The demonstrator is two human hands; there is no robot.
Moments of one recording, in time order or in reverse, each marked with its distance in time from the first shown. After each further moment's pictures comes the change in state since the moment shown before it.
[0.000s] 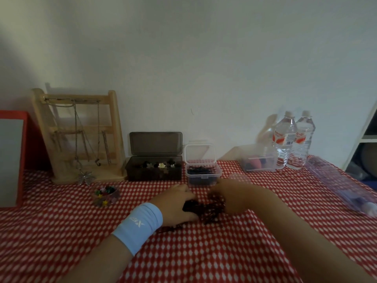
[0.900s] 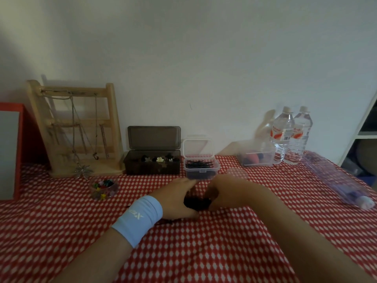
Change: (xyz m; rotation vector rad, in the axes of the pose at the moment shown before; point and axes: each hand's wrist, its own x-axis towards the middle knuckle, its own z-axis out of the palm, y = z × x) left_hand 0.003 0.003 0.003 -0.182 0.066 0.052; right_hand -0.008 -0.015 0.001 0.168 0.020 -0.010
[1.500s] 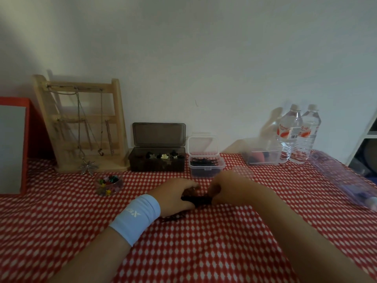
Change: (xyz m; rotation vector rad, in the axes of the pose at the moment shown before) left_hand -0.012 -0.011 -0.004 -0.004 0.053 -0.024; right_hand 0.005 -0.005 0.004 0.056 0.089 0.008
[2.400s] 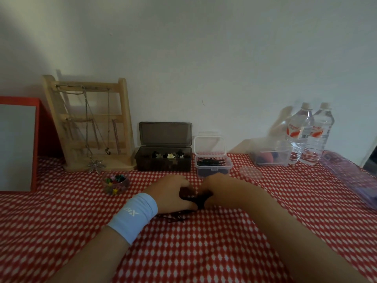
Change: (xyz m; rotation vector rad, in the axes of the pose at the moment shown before) left_hand -0.008 -0.012 -0.013 0.052 0.028 -0.078; right_hand 0.025 -0.026 0.010 -0.120 -0.099 -0.157
